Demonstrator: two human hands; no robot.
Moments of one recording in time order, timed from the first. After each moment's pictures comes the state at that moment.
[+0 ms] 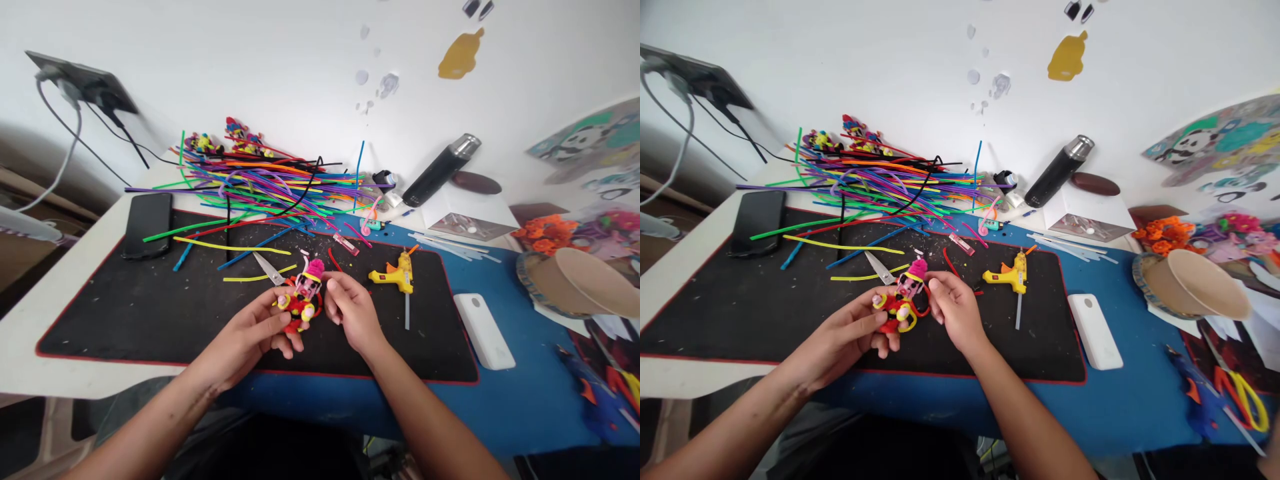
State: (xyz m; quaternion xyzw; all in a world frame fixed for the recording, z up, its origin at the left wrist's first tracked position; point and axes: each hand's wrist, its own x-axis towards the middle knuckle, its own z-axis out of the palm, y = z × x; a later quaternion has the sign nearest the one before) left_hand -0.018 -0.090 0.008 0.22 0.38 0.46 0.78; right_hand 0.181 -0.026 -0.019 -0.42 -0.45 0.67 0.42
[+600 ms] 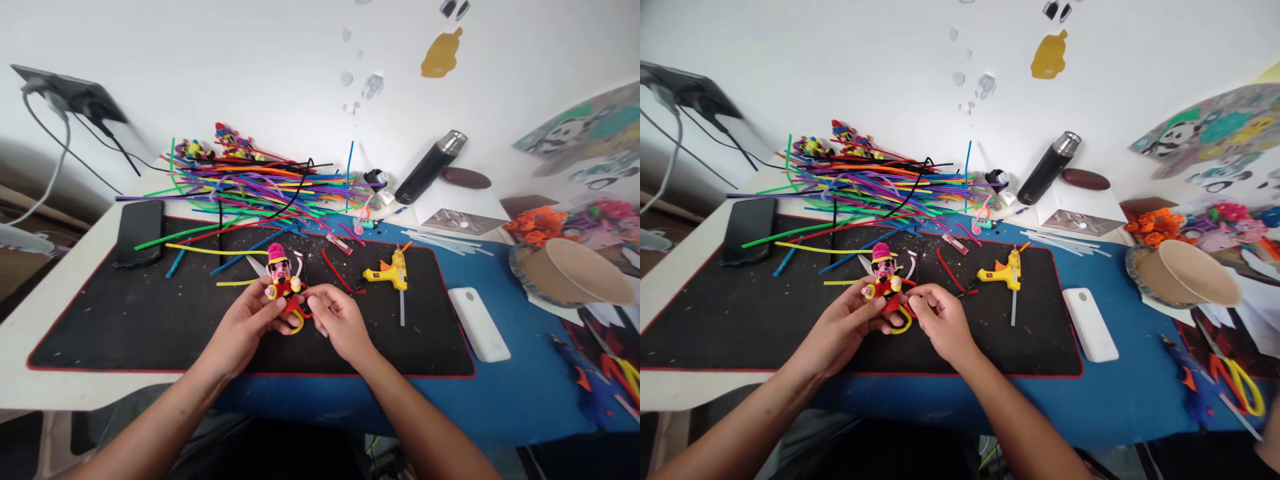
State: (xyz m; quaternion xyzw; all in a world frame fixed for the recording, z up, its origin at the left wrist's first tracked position) left_hand -0.009 -0.076 0.002 0.24 0.44 0.52 0.69; right_hand 0.176 -0.043 -0.019 -0.41 -0.50 0.66 0.38
